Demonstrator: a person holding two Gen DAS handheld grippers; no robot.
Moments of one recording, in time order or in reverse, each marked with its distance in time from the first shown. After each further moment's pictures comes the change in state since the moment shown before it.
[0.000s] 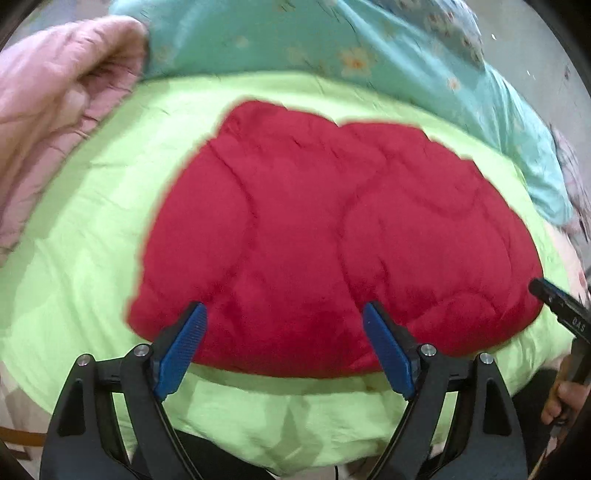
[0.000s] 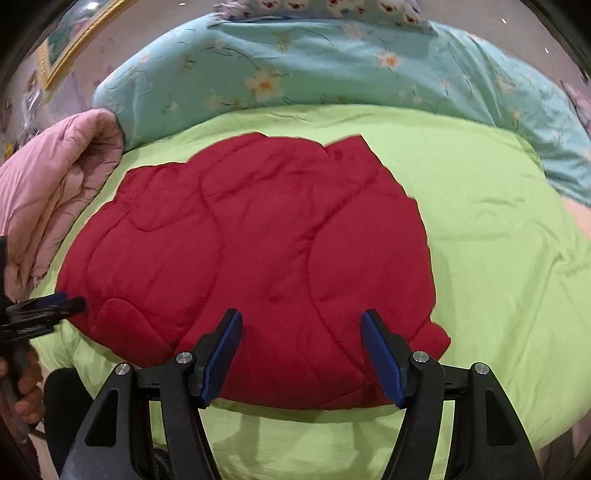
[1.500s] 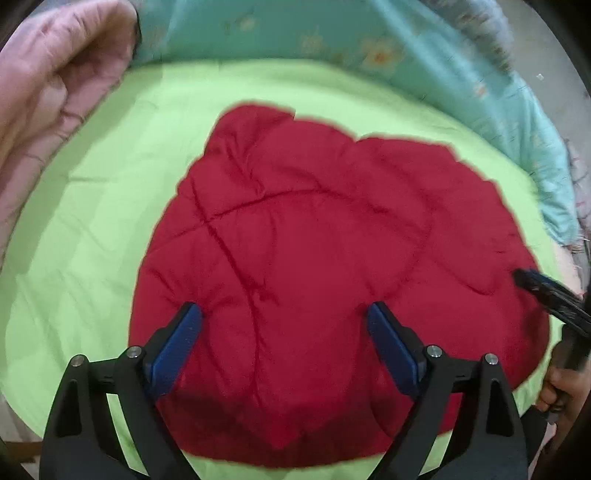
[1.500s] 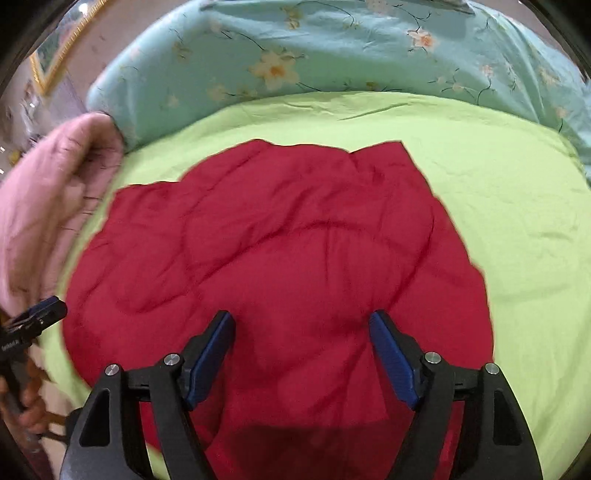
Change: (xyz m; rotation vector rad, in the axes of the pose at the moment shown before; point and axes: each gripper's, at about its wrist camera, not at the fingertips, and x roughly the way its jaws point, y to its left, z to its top) left arm 0.076 0.022 0.058 -0.017 0.130 -0.024; right arm 0.087 0.018 0.079 -0.048 0.117 0.039
